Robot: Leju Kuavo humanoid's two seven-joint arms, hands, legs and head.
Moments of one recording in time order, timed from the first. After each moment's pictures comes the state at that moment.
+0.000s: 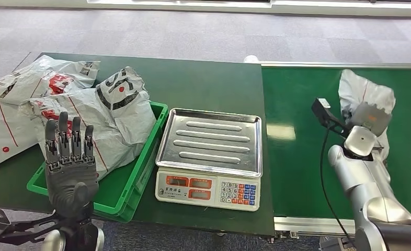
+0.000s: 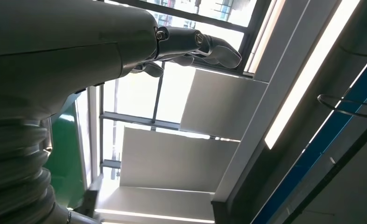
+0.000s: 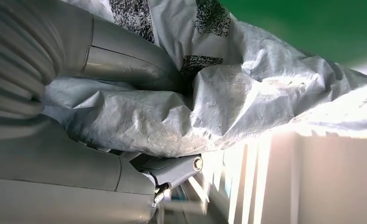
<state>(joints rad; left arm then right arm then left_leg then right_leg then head) 0.06 -0.27 -0.01 -1.78 0.40 -0.54 -0.58 -0.74 -0.28 0.05 -0.61 1.57 -0.32 0.37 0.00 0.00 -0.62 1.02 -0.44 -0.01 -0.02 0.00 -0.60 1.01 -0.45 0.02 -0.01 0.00</state>
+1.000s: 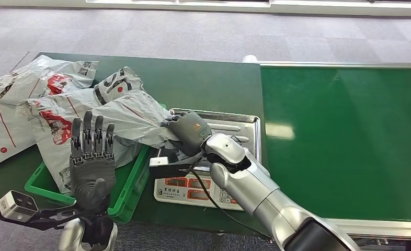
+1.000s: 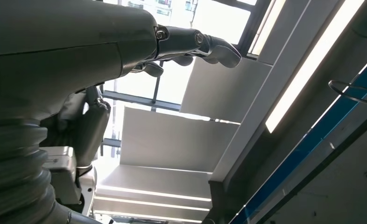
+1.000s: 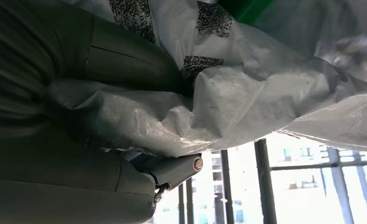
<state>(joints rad) -0.01 -0.26 -0.04 -1.60 0.38 -0.60 -0.67 -0.71 0.18 0.70 -0.79 1.15 -0.11 -0.39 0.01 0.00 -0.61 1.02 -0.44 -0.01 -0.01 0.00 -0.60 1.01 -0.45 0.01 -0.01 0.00</state>
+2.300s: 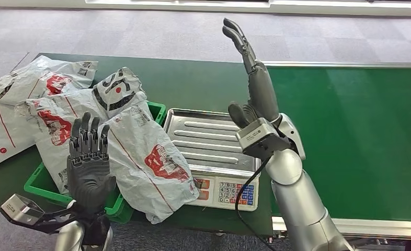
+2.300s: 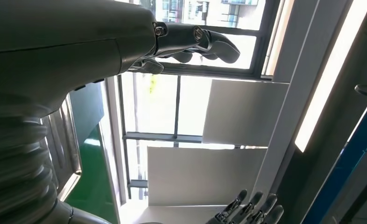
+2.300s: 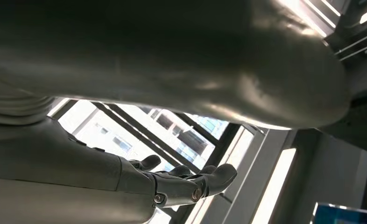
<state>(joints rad) 0.00 -0.25 -0.02 -1.64 0.20 -0.45 -0.70 -0.52 0.08 0.36 -1.57 0.55 0.00 -0.51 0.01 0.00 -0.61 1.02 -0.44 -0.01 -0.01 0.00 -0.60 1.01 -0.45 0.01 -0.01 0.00</state>
